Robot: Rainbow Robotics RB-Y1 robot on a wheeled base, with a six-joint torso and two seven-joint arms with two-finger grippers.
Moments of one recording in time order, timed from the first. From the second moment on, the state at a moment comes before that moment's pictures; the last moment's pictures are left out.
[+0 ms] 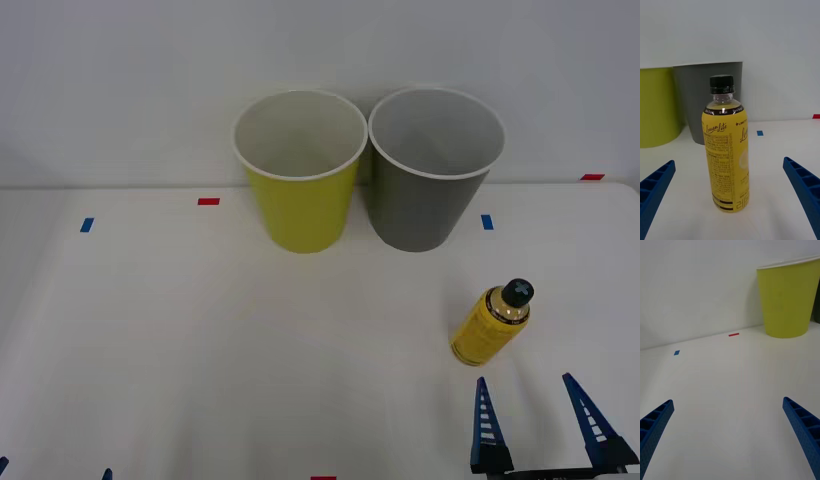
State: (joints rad) right arm 0.76 -0.28 0.30 -1.82 -0.21 -0.75 1.62; left arm 1.14 0.50 -0.21 -2.00 0.26 -0.74 -1.70
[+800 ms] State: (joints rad) right arm 0.60 -0.16 0.26 -1.82 -0.19 -0.55 1.67; left arm 1.14 0.50 -0.21 -2.00 0.26 -0.74 -1.70
